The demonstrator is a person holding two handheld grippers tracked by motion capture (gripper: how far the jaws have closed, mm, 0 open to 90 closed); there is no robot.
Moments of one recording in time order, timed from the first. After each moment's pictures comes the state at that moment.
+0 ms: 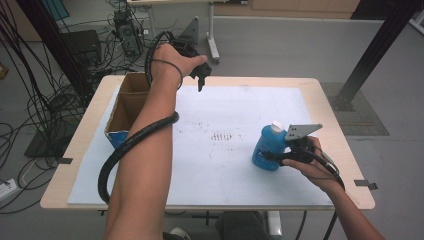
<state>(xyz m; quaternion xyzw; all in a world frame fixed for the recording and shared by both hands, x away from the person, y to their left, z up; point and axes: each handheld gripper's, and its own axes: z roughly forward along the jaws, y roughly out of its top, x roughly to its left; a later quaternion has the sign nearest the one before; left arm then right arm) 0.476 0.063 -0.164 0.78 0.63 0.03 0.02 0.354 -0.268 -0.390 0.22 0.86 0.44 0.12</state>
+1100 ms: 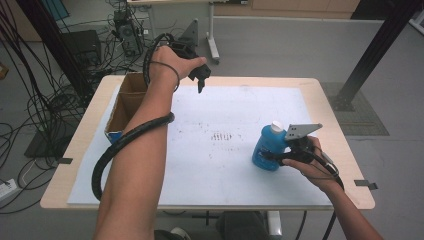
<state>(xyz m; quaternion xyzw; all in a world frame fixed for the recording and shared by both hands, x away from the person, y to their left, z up) 0.475 0.066 -0.169 0.79 0.61 0.02 0.03 0.355 -0.267 -0.389 0.22 0.87 0.43 0.11</state>
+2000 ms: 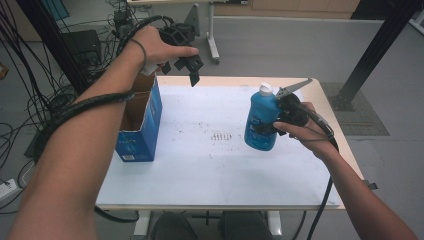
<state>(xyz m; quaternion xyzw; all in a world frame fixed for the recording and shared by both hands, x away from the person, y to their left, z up) 0.469 0.078 -0.121 0.90 0.43 0.01 0.05 0.406 -0.222 -0.288 0.28 0.88 0.39 0.03</state>
